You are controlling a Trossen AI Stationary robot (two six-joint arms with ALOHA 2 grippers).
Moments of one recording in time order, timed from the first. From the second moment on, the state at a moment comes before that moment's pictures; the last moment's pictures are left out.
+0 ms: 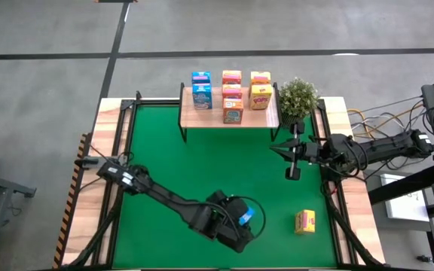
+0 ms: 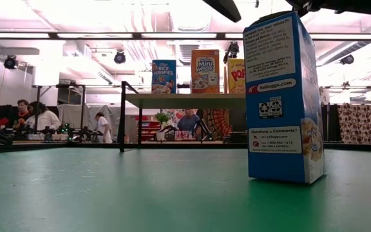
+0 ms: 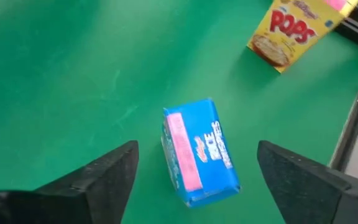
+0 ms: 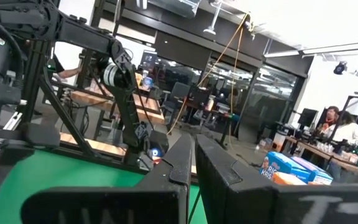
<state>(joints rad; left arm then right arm) -0.50 2.32 2.34 -1.11 -0.54 -1.03 0.09 0.71 0.38 0.57 0.13 -0.36</state>
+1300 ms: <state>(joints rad) -0.50 2.32 2.13 -0.89 -0.56 -0.90 0.09 0.71 0.38 0.57 0.13 -0.35</state>
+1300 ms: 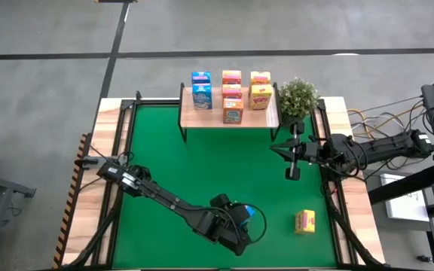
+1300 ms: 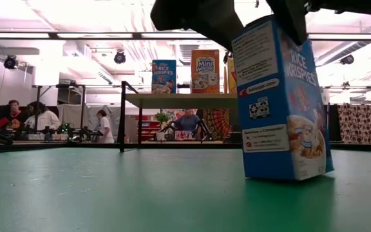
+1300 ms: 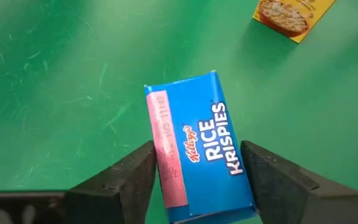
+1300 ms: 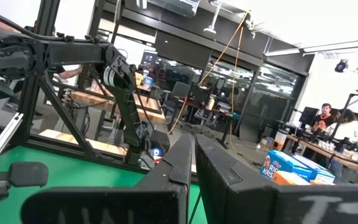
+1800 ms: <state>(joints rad) -0.52 2.32 2.13 -0.89 -0.56 -0.52 0.09 0.71 0.38 0.57 0.13 -0.35</state>
